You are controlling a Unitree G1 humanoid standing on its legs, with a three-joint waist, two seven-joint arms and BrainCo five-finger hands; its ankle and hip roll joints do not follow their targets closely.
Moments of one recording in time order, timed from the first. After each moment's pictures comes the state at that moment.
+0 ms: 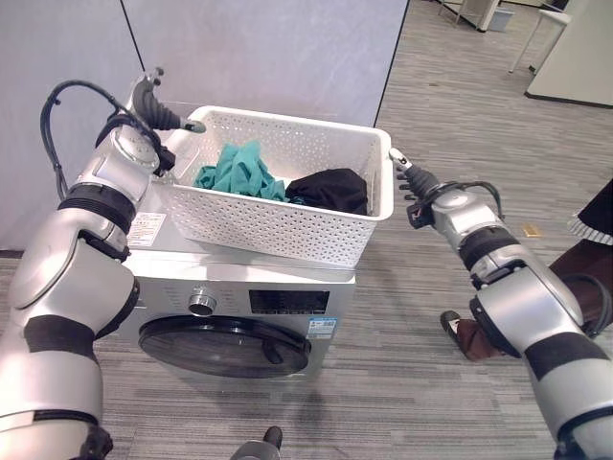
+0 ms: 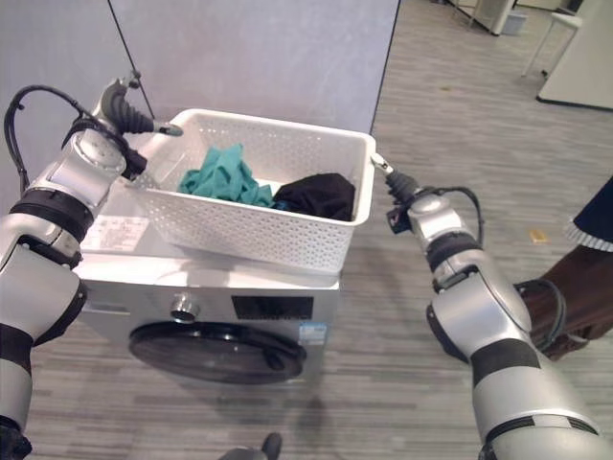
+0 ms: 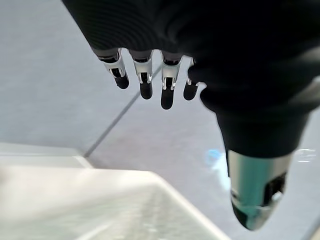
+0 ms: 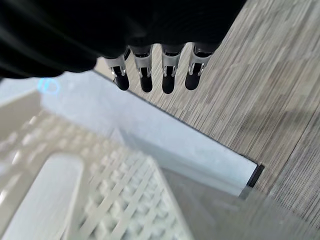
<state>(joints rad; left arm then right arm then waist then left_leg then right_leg) -1.39 0.71 -0.82 1.10 -0.24 0.00 0.19 -1.21 -0.48 0.57 1.26 0.42 0.17 0.09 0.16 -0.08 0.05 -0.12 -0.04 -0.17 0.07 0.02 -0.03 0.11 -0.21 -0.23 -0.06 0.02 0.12</state>
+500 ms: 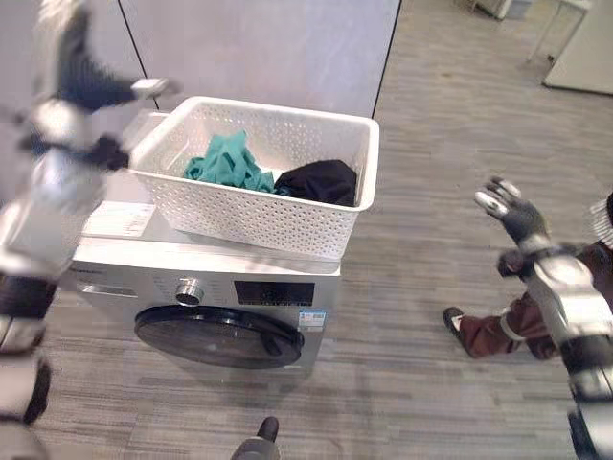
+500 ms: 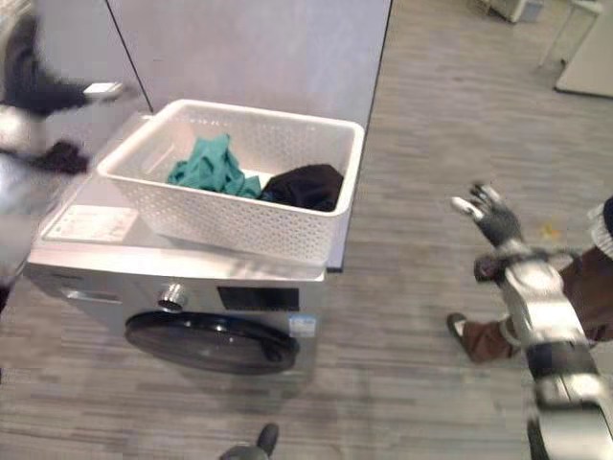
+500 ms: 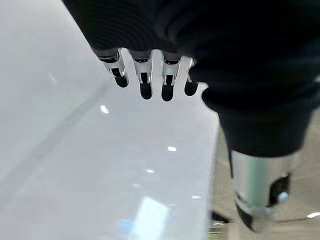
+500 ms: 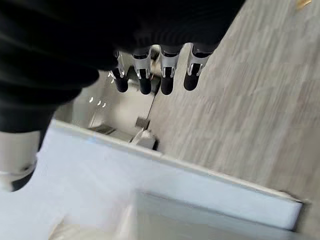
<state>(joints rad) -0.47 1.03 0.03 0.05 0.13 -0.09 0.38 -0.24 -0.78 -0.07 0.36 0.45 0.04 0.05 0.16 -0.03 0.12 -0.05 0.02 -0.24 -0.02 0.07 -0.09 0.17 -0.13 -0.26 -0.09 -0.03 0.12</state>
